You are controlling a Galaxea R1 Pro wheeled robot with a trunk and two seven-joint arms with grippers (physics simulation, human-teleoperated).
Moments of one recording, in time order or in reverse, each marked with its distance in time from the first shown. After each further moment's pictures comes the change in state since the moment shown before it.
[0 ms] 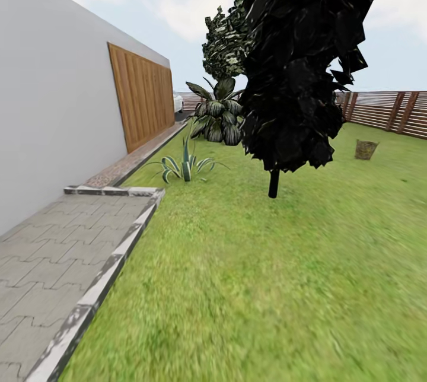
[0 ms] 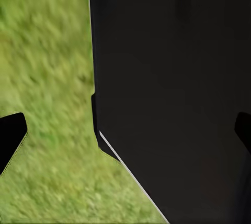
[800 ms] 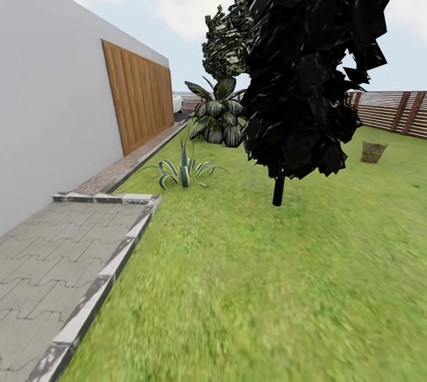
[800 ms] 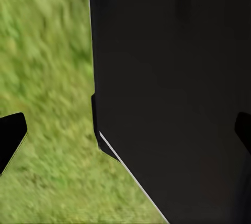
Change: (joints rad) left arm 0.000 0.000 0.000 0.000 0.000 -0.001 0.000; right arm 0.000 0.000 0.001 0.000 0.000 -0.001 0.000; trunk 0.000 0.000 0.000
